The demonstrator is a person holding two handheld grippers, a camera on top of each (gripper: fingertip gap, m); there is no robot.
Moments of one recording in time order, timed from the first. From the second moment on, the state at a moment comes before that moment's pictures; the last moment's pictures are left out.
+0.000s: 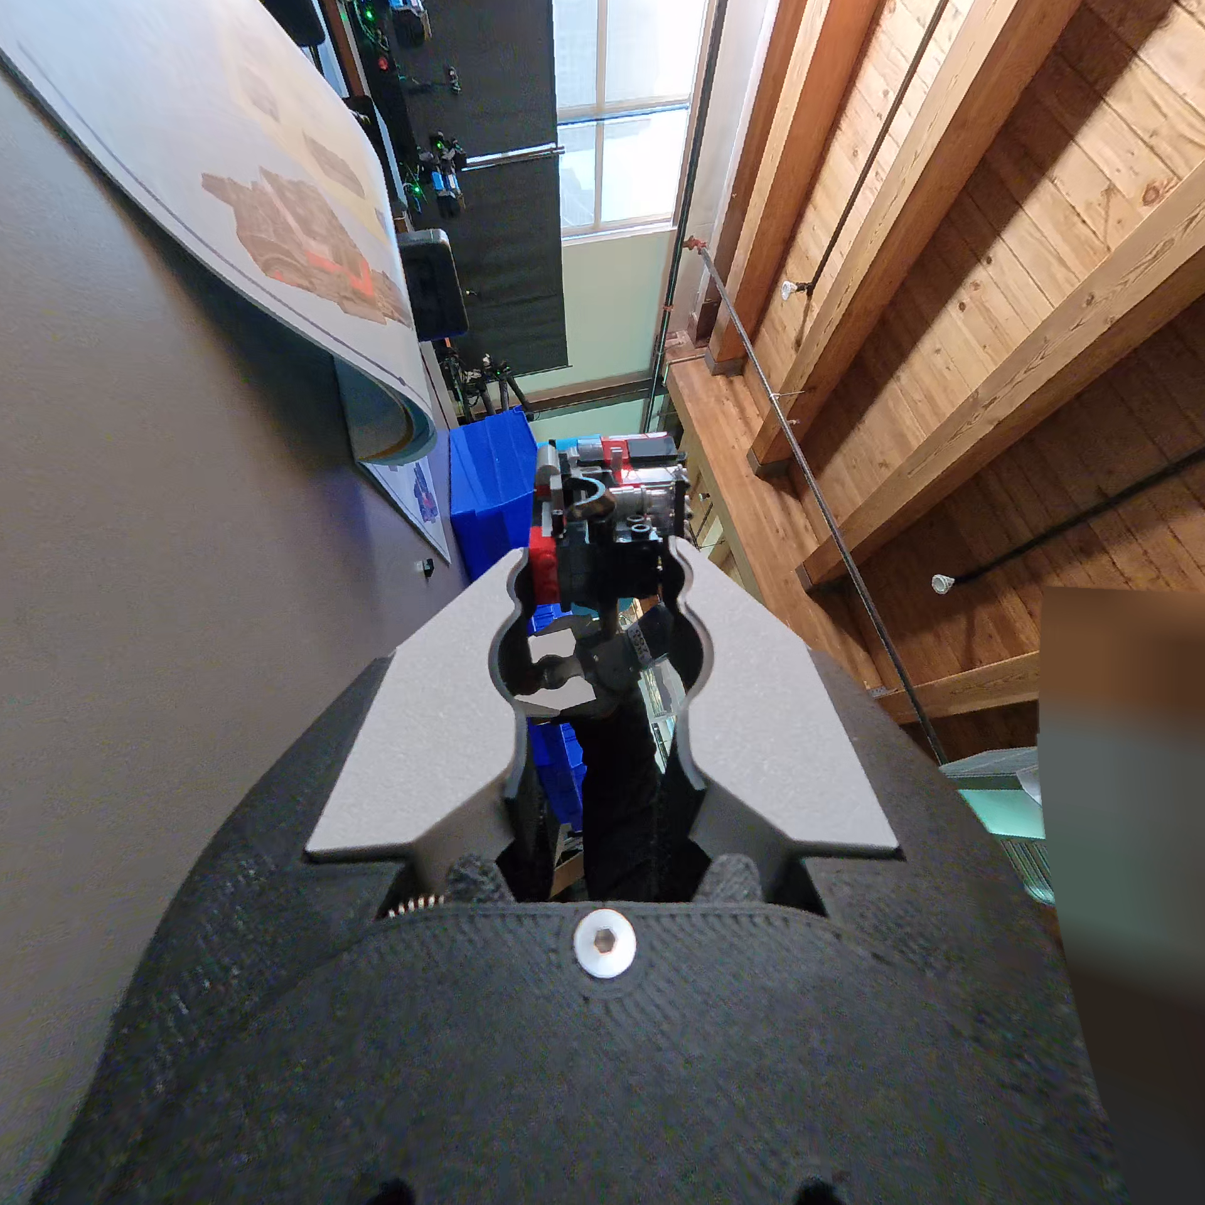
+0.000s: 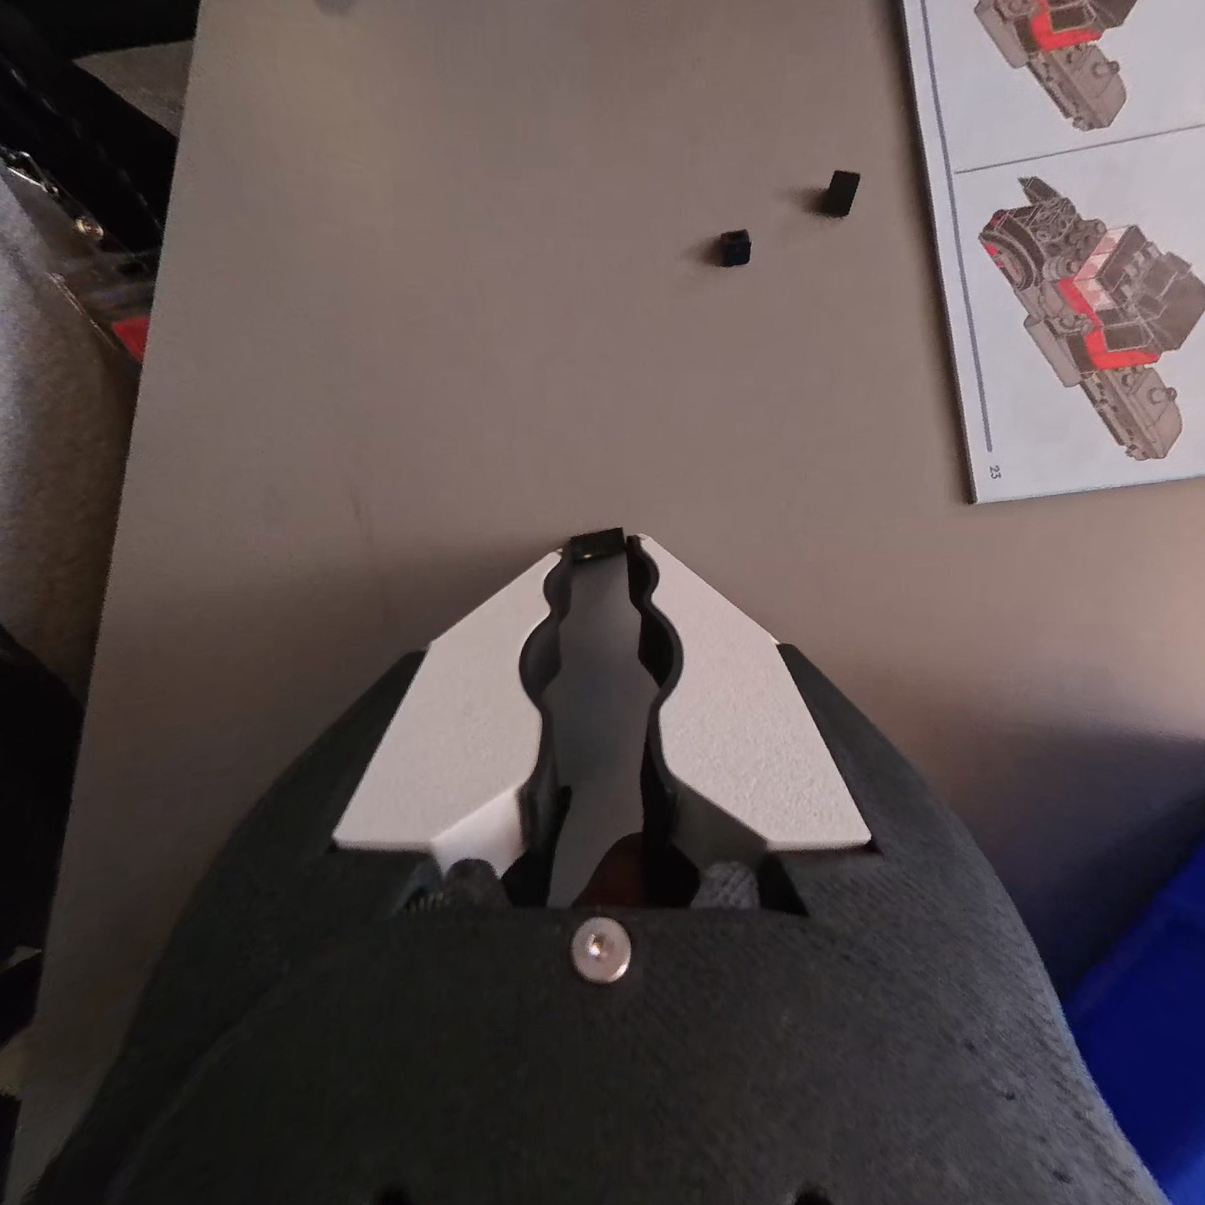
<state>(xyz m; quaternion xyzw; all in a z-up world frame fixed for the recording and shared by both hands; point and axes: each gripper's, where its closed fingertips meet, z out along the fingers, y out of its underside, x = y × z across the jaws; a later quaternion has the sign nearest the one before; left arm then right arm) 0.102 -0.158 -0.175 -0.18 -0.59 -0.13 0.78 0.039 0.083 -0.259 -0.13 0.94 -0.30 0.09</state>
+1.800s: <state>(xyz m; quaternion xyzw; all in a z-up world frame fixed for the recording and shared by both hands) 0.102 -0.140 -0.186 -0.25 -0.61 -0.13 0.74 0.098 -0.134 -0.157 -0.38 0.87 -0.29 0.05</state>
